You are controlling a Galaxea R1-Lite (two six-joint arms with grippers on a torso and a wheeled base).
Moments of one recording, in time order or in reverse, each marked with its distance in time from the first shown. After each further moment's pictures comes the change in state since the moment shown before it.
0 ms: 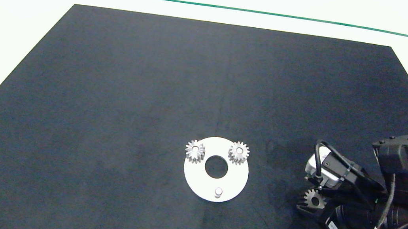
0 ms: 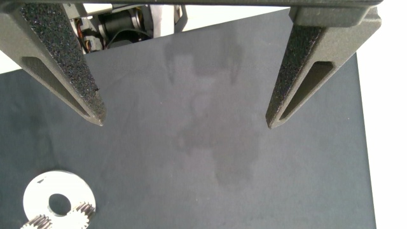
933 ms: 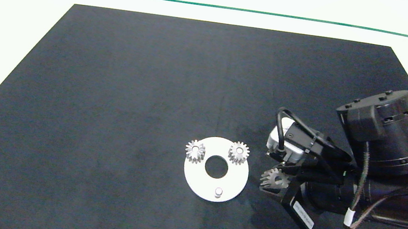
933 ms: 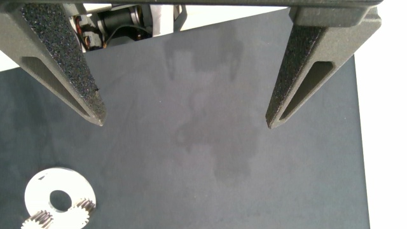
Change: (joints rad) left arm -0.001 -0.025 0.001 0.001 0.006 -0.001; right arm 0.217 0.088 -0.300 0.163 -0.018 0.060
